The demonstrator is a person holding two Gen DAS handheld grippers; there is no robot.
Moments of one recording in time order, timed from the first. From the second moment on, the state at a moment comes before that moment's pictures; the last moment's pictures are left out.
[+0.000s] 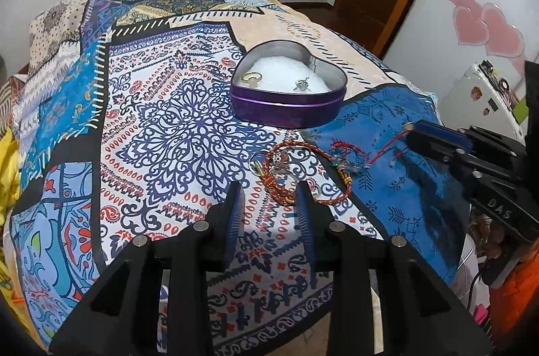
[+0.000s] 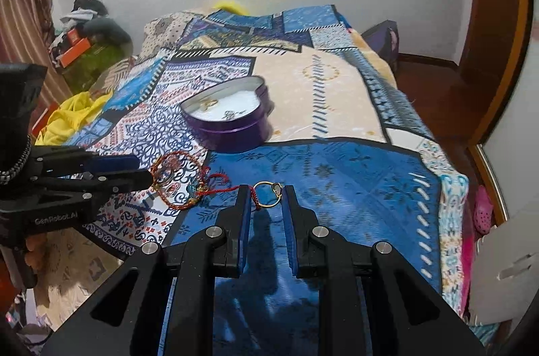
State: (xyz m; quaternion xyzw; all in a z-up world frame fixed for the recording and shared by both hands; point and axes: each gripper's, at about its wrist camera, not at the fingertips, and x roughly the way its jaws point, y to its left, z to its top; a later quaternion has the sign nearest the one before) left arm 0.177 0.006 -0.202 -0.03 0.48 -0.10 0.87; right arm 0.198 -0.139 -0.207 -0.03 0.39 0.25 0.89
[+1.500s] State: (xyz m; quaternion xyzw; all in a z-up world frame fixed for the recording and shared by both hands) left arm 0.171 0.017 -0.162 -0.05 0.43 -0.08 0.90; right arm 0.194 -0.143 -0.167 -0.02 0.33 0.26 0.91
